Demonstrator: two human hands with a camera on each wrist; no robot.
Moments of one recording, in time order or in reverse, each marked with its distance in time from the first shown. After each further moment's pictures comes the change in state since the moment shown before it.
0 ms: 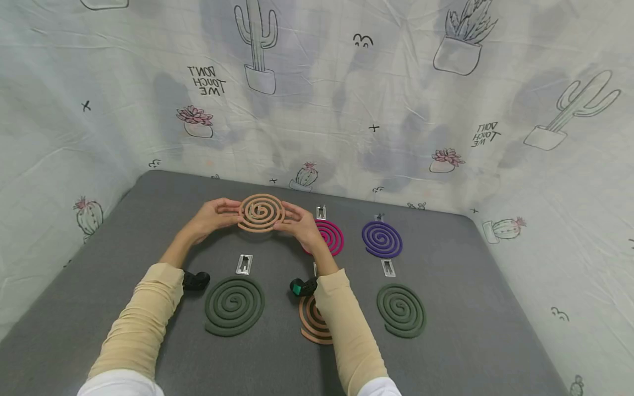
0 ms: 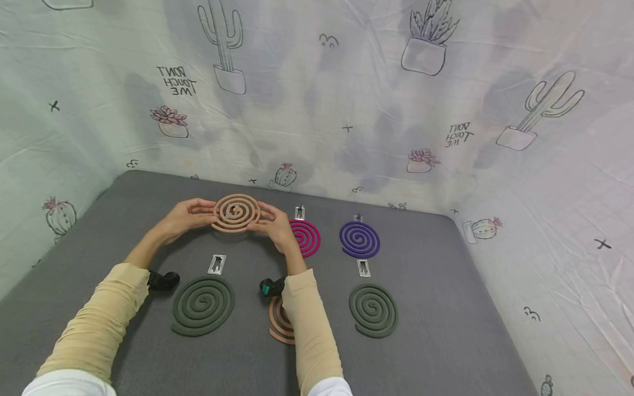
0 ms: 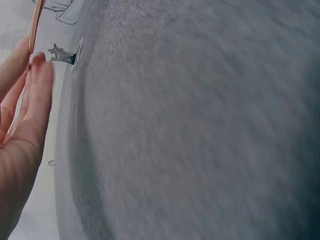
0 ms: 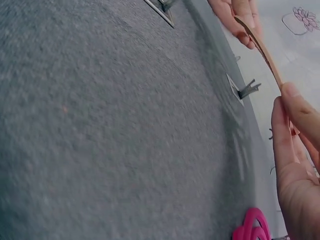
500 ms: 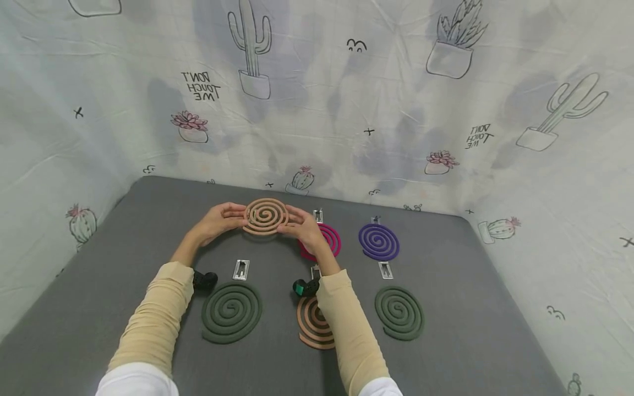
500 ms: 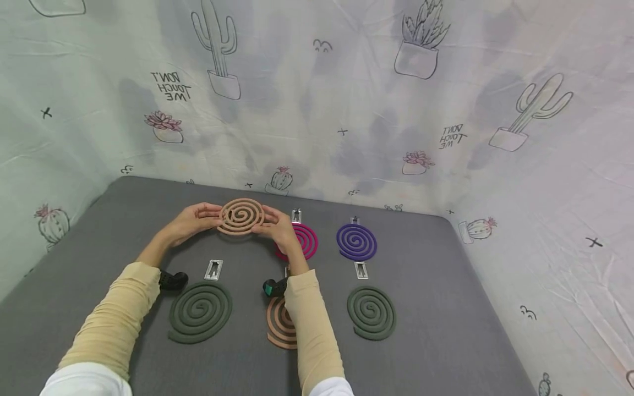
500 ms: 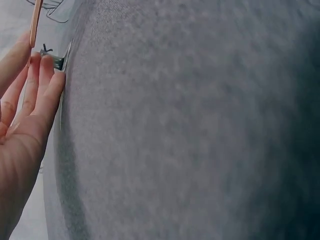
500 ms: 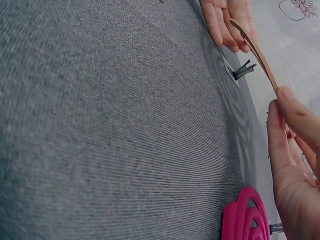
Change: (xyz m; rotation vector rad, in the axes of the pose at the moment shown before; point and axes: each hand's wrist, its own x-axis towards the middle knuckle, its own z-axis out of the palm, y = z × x) left_hand 0.021 -0.007 0.012 -0.088 -0.067 -0.017; right_hand 0.000 0.000 -0.016 -0.016 0.009 -0.006
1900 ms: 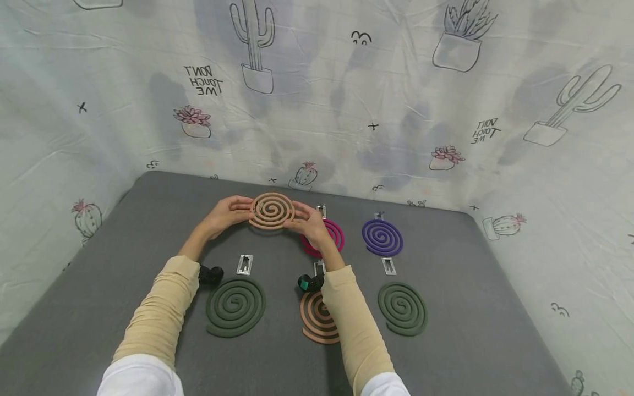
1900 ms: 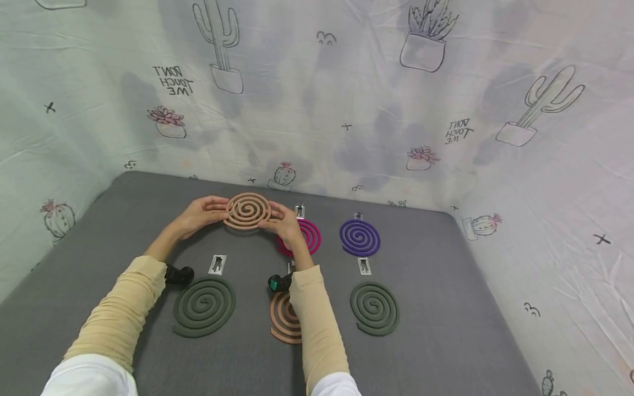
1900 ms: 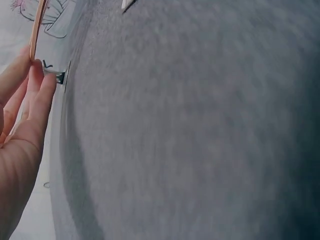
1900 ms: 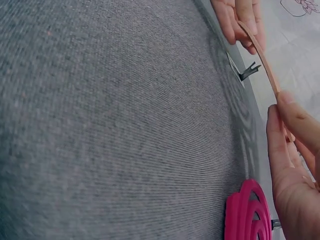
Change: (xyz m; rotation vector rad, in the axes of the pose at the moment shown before) left_hand 0.007 0.008 0.008 0.093 0.029 0.004; right_hand 0.000 0.001 -0.005 0.008 0.041 0.011
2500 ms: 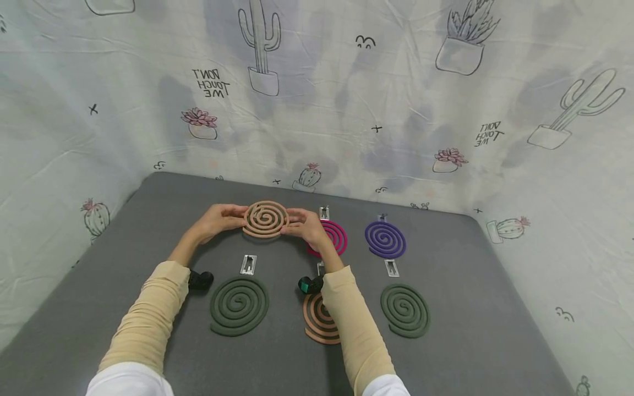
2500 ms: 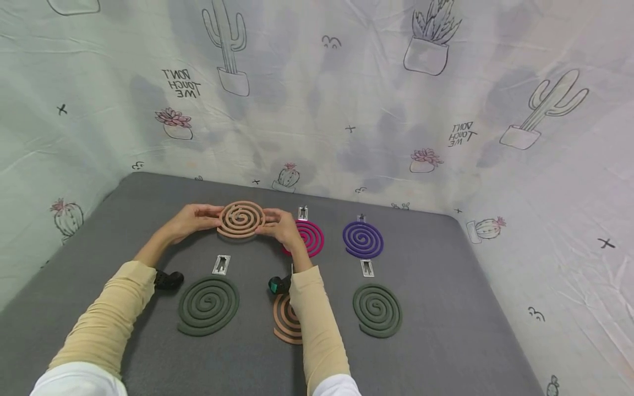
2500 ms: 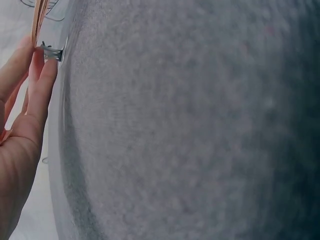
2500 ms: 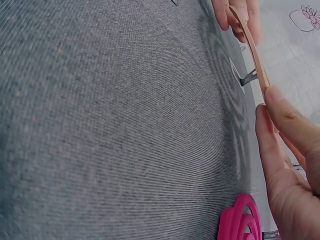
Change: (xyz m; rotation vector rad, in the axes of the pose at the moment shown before) left_hand -0.025 -0.008 -0.019 0.089 -0.042 0.028; right_hand -0.003 -0.006 0.012 -0.176 -0.057 0.031
